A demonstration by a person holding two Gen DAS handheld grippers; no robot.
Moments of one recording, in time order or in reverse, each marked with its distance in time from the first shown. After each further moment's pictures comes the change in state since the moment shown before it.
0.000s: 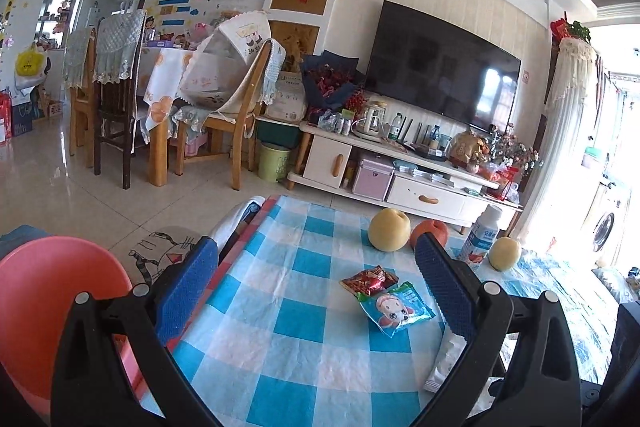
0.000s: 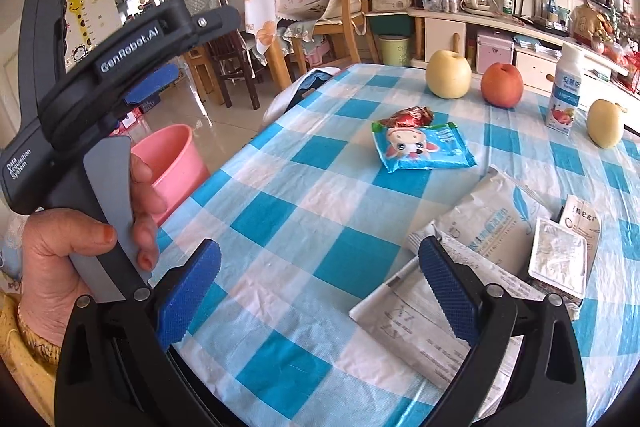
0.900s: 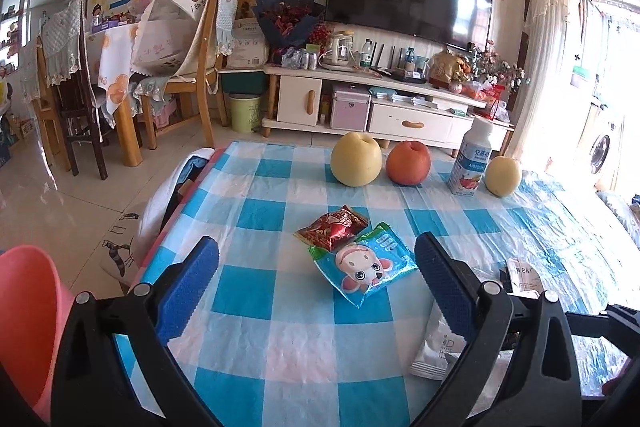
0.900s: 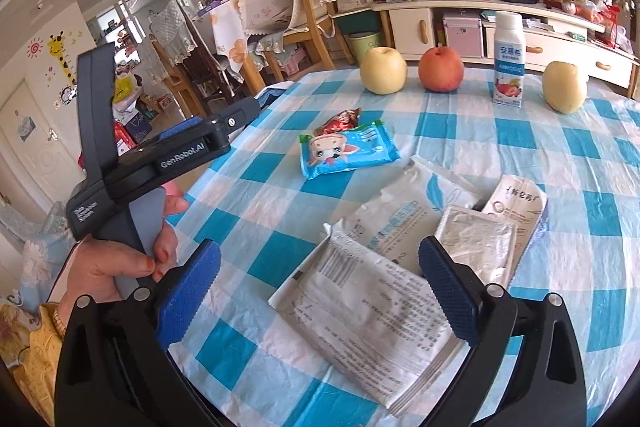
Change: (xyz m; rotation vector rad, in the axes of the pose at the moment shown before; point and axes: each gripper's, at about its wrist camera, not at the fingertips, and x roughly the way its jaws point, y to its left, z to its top) left arm 0.072 -0.068 -0.028 0.189 0.228 -0.034; right arm -0.039 -0.084 0.002 0.151 -0.014 0.004
